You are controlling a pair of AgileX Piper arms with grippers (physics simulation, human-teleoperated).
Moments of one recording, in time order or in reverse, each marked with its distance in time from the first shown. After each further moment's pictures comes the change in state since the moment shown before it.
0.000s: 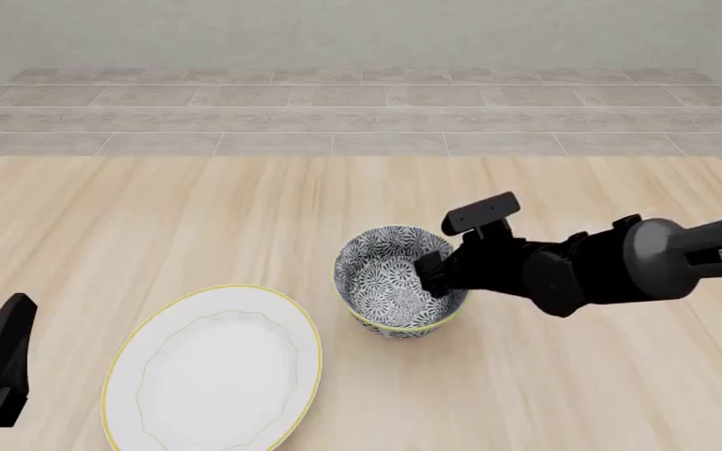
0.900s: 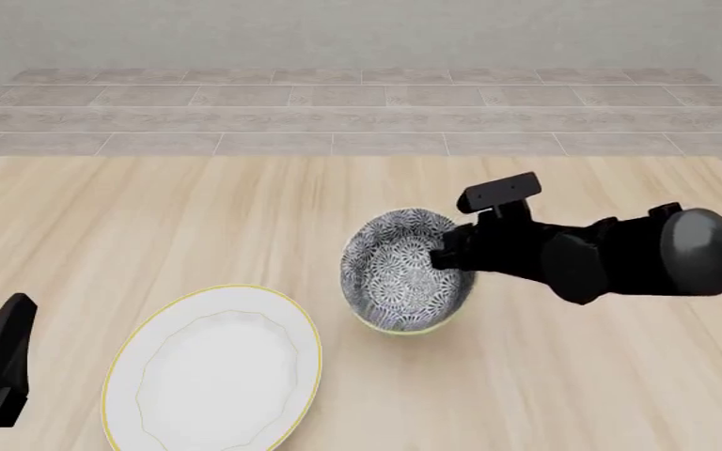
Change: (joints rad) left arm 0.000 0.000 0.000 0.000 0.000; right arm -0.024 -0.089 -0.001 0.029 0.008
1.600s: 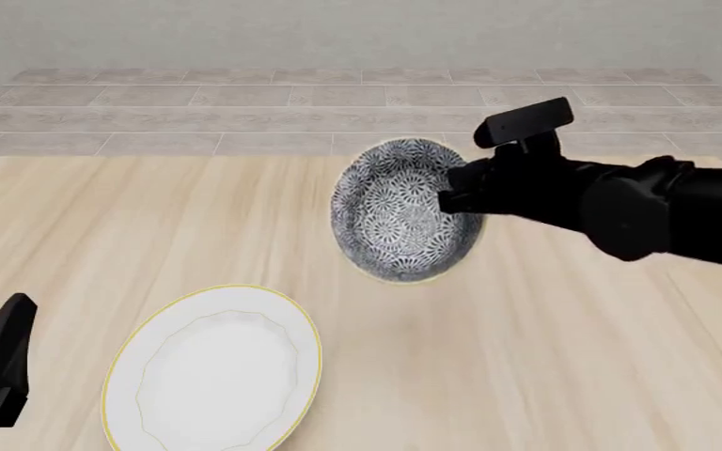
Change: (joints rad) left arm 0.000 0.000 0.000 0.000 0.000; right arm 0.012 -0.209 -0.095 0.137 0.000
